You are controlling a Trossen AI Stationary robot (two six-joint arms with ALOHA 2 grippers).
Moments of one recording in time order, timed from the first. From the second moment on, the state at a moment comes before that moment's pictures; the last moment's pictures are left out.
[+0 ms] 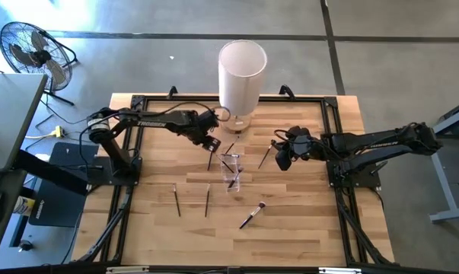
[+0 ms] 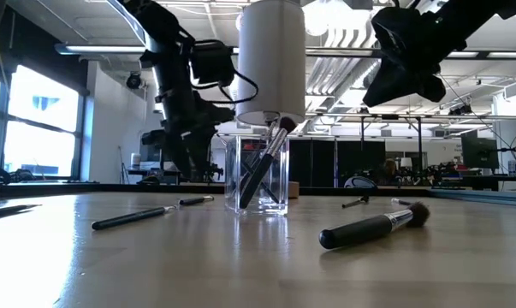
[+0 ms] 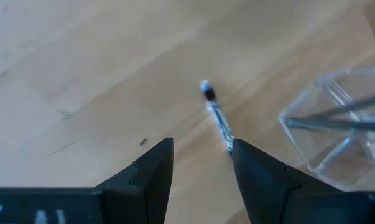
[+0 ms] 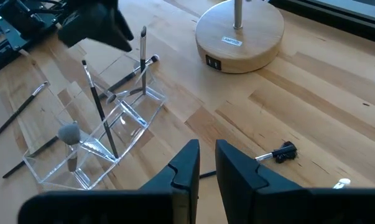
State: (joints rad) left arm 0.32 1.68 1.09 -0.61 -0.04 -0.65; right arm 0.03 1.01 0.67 -0.40 0.42 0.73
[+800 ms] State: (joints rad) left arm 0.12 1.52 0.66 0.11 -0.38 -0.77; right arm 0.03 1.01 0.67 -0.40 0.44 0.74
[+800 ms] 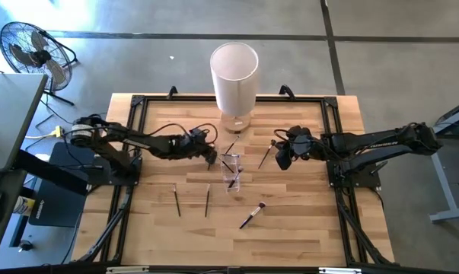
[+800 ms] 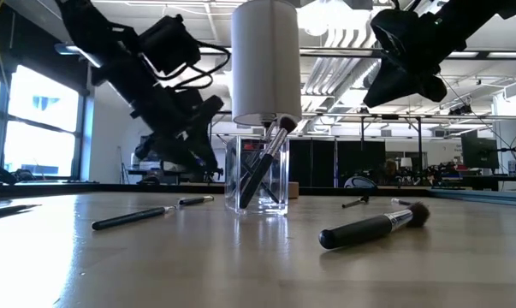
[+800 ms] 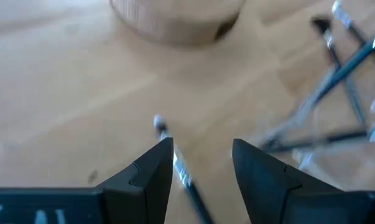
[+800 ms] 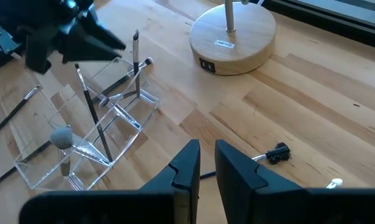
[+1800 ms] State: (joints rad) left arm 0.21 1.73 0.72 0.14 -0.35 -0.79; right arm 0.03 1.01 0.67 -0.41 0.44 0.74
